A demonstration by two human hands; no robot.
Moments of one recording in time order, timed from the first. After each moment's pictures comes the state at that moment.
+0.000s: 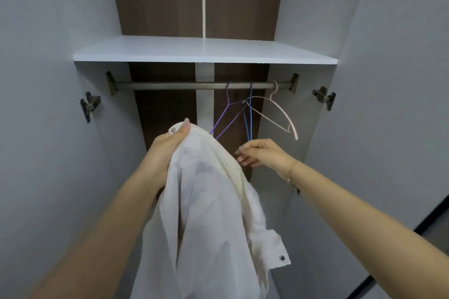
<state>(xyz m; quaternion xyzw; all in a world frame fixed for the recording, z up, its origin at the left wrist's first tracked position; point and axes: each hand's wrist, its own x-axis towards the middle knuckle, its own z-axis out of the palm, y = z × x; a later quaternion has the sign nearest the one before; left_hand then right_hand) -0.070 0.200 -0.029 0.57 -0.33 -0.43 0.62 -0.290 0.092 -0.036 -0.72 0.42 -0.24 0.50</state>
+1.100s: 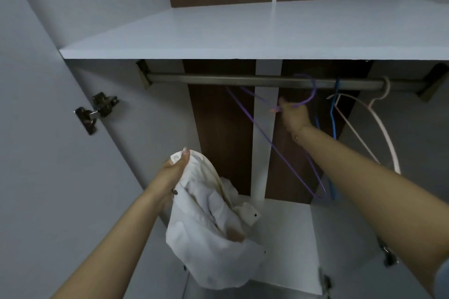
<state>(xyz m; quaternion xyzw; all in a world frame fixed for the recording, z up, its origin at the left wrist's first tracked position) 0.016 0.065 -0.107 0.74 -0.14 -0.33 0.57 -0.129 -0.208 -0.072 -0.60 0.44 -0.37 0.55</state>
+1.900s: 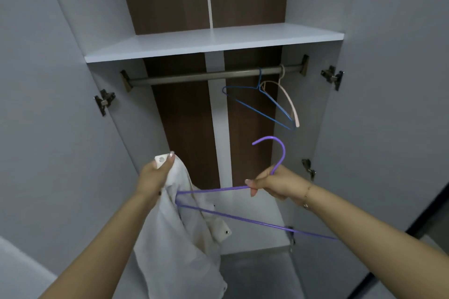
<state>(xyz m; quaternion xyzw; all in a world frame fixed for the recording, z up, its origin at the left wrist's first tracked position) -0.088 0.238 -0.092 0.74 -0.25 -0.27 0.56 -0.355 0.134 -0.085 -0.71 0.41 -0.11 0.56</state>
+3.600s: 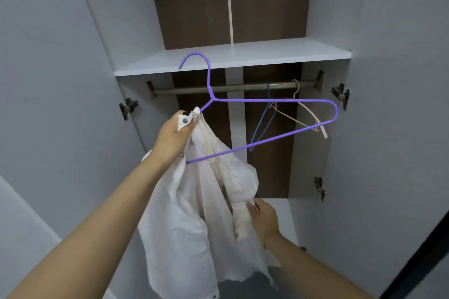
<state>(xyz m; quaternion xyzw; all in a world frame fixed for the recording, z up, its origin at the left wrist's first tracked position) -0.173 0.211 0.019 0.73 -0.45 -0.05 0.52 -0.352 0.130 -0.205 -0.71 0.45 -0.28 0.47</state>
